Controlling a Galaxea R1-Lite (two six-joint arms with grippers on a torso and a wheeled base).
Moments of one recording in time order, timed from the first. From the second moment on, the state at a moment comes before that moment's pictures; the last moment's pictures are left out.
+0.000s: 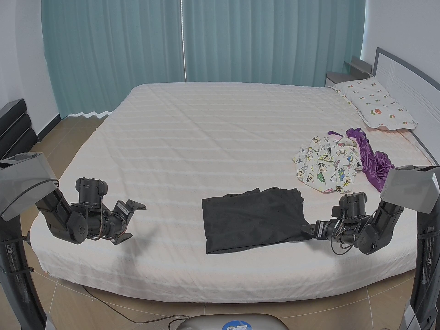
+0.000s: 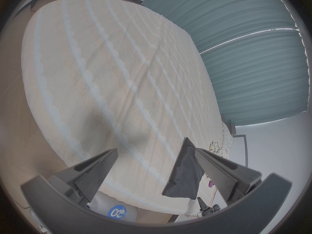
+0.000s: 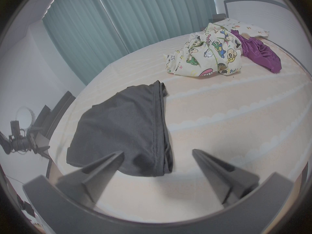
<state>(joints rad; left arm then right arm) -0.05 2.18 -0.77 -0.69 -0.28 -1.05 0.16 2.37 -0.74 -0.96 0.12 0.33</state>
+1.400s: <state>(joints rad) -0.06 2.19 -0.77 -0.70 -0.25 -1.05 0.17 2.62 -1.19 -0.95 0.11 0.67</state>
